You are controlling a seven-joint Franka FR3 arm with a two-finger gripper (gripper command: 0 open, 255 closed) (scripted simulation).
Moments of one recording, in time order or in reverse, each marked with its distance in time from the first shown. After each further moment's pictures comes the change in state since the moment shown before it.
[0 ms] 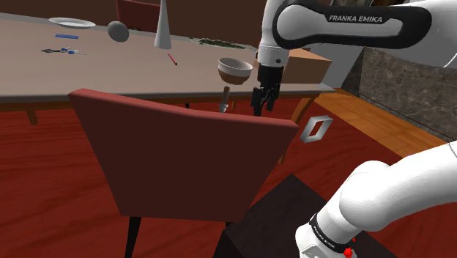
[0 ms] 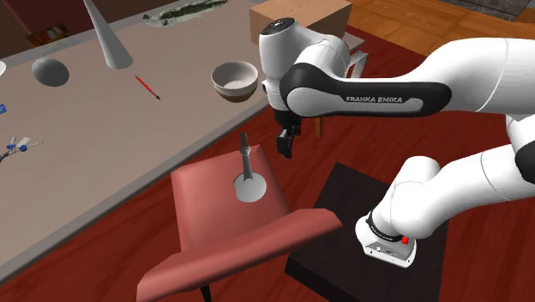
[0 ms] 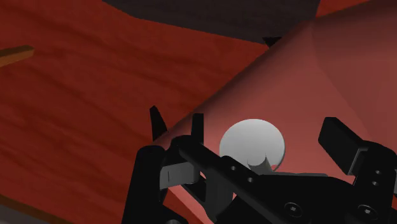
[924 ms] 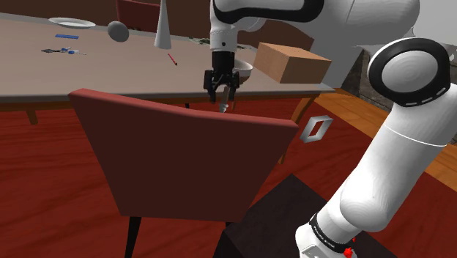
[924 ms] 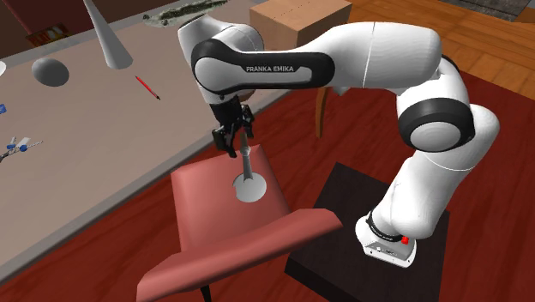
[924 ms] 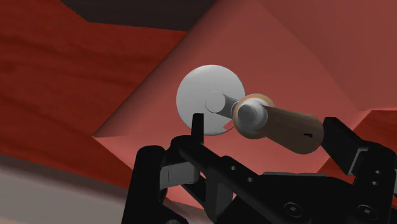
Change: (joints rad) arm 0.020 0.568 0.049 0.600 0.098 -0.182 0.204
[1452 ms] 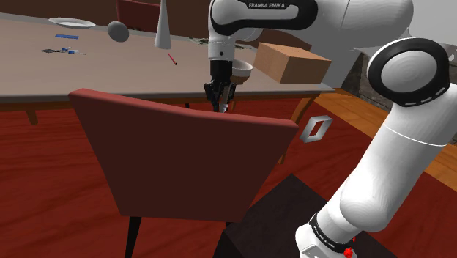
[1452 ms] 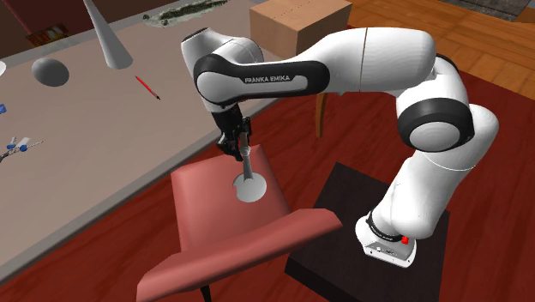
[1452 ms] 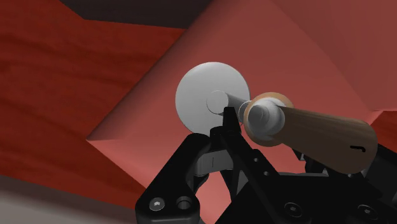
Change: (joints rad) arm 0.001 0.003 0.000 -0.068 0.000 0.069 -0.008
